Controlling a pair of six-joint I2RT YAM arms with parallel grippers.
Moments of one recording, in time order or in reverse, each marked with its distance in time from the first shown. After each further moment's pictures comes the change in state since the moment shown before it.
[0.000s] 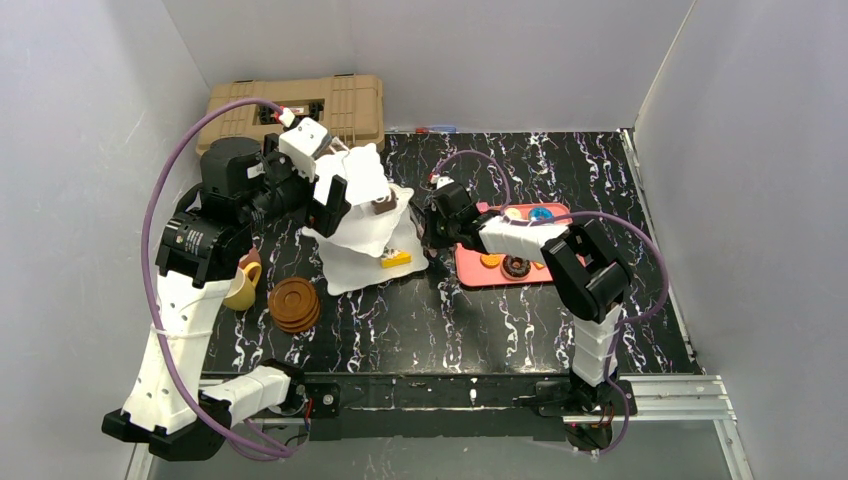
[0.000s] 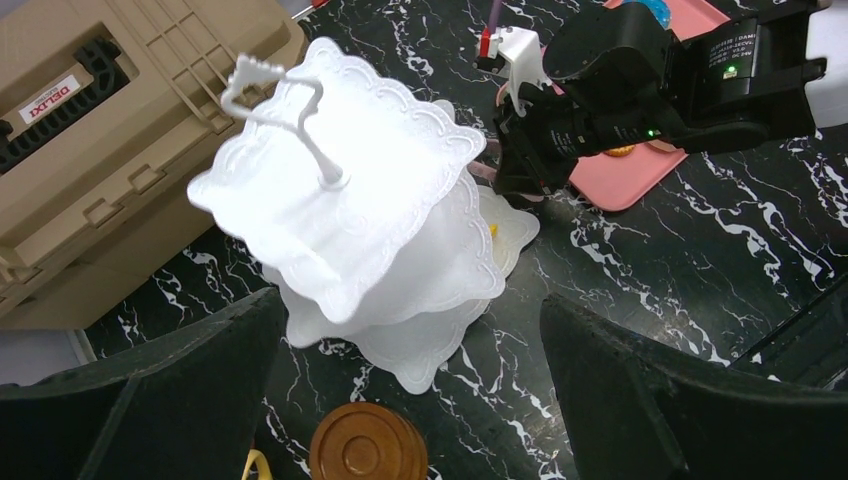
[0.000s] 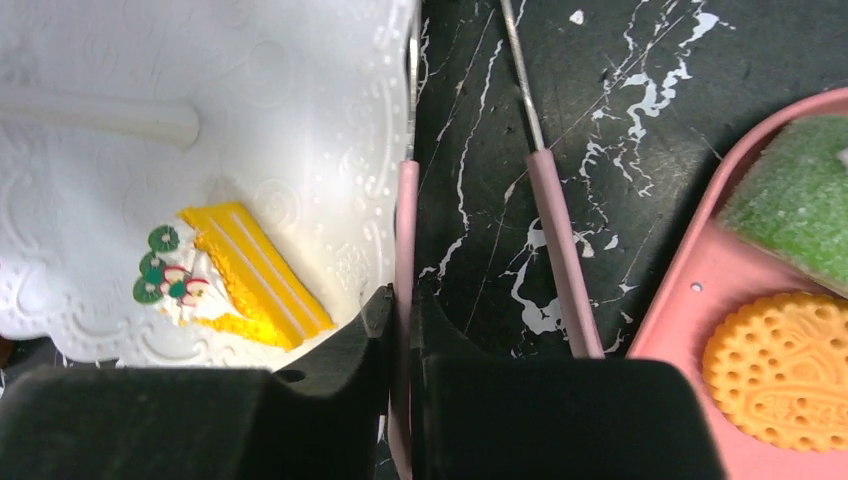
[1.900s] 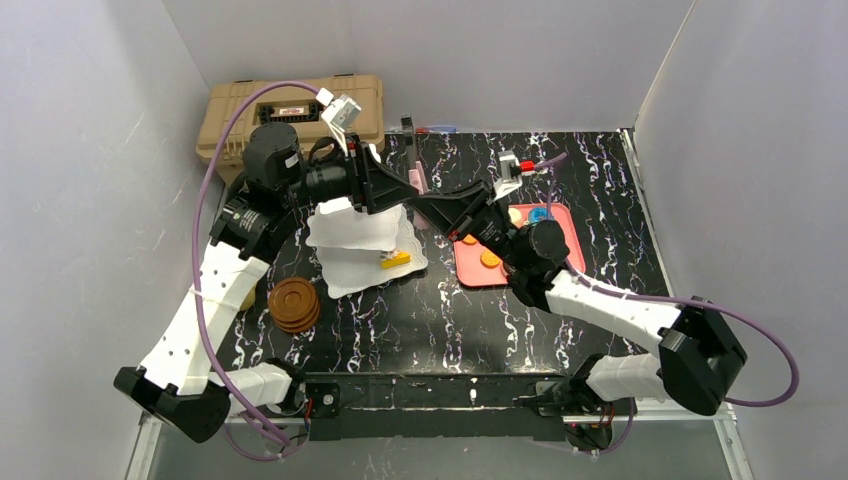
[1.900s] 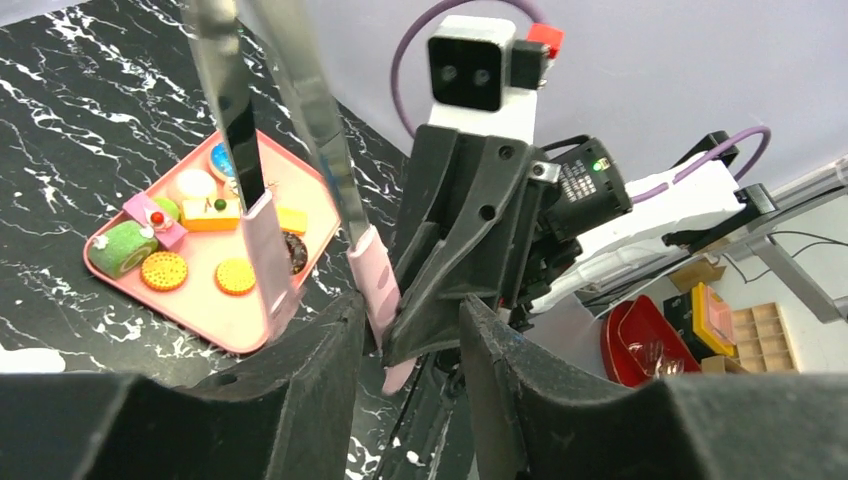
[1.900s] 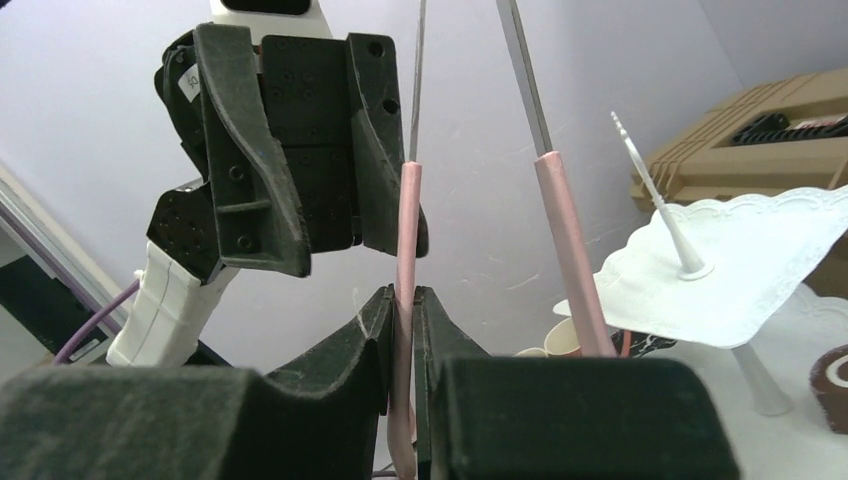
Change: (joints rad) left arm -0.123 0.084 -0.175 0.587 0.525 -0.670; right arm 0.123 -0.672 -0.450 1.105 -0.154 0.420
